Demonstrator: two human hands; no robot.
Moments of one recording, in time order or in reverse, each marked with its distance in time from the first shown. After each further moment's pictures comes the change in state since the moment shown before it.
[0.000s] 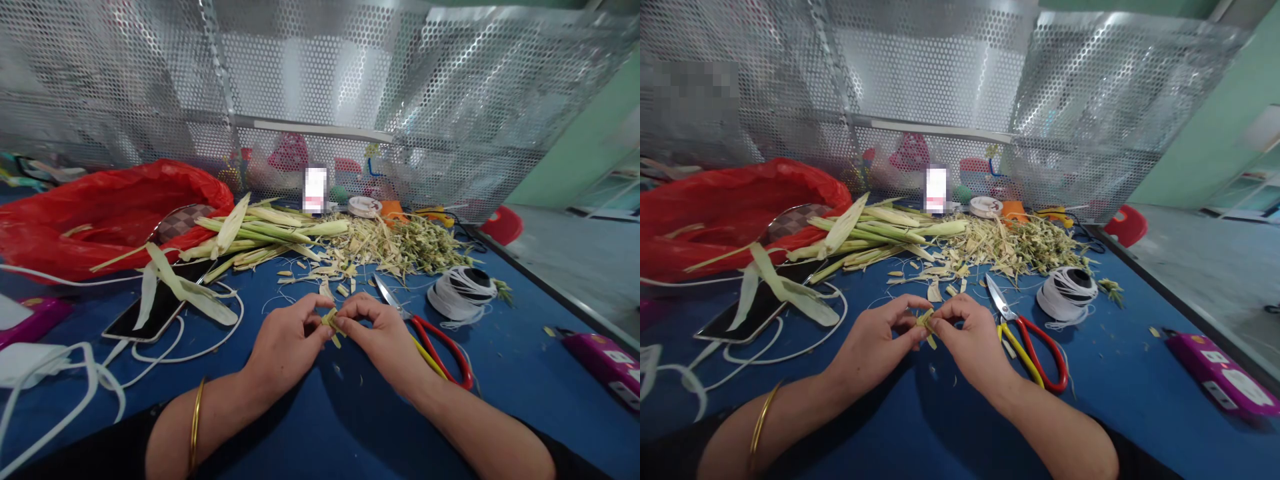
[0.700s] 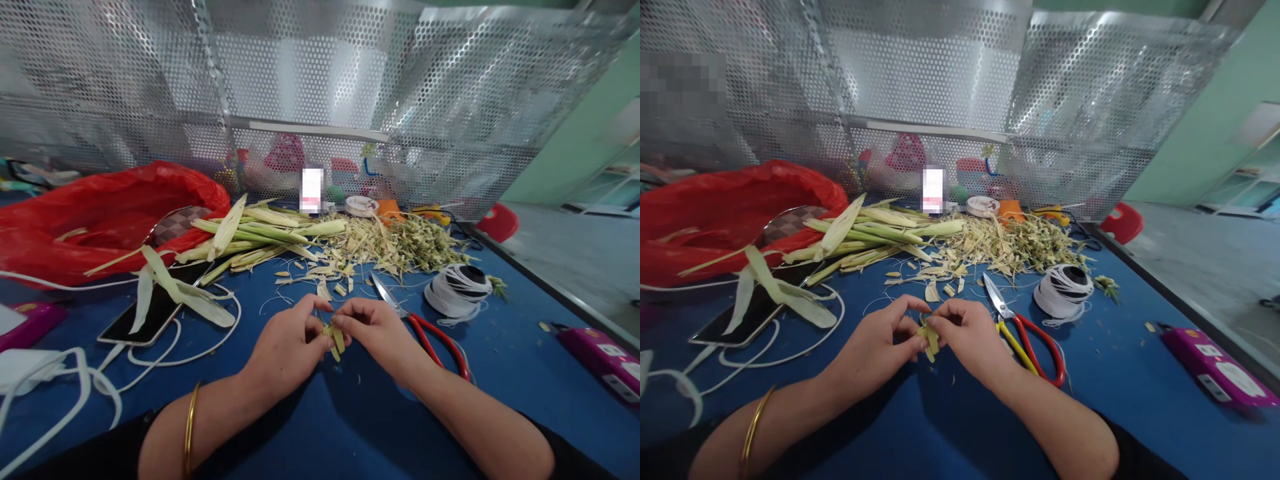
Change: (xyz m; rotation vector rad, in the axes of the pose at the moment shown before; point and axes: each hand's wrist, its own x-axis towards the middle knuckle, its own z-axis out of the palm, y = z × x) left_hand -0.001 0.006 -0.001 -0.001 -0.102 -0.020; right_hand 0.005 0.001 -0.004 0.147 -0.160 0.179
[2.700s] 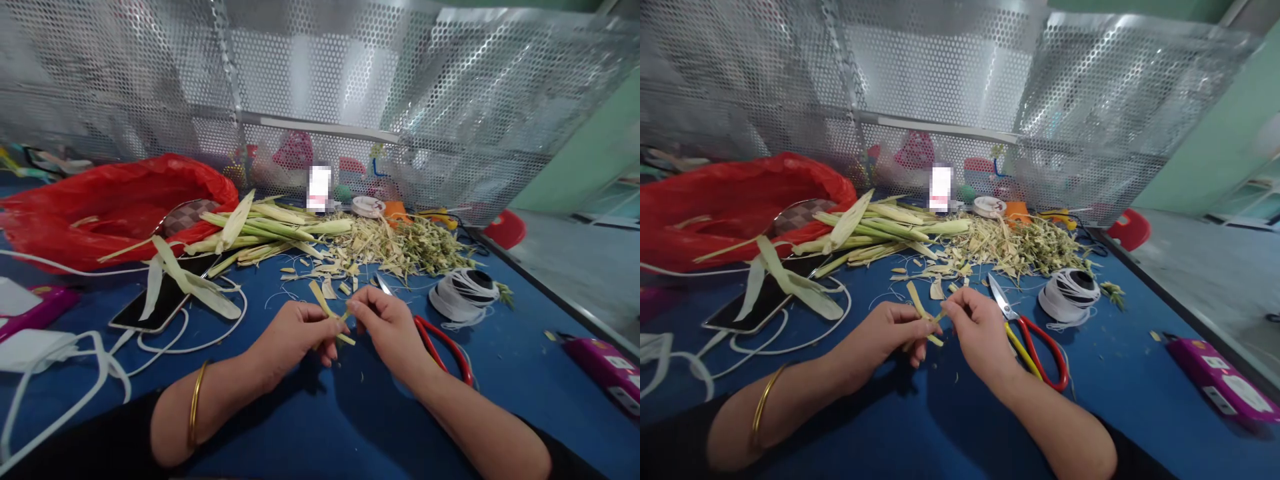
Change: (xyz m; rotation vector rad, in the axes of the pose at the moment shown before) left_hand 0.004 0.001 0.002 -0.678 -0.143 -0.262; right_hand 0.000 0.003 0.001 -0.123 0.204 -0.135
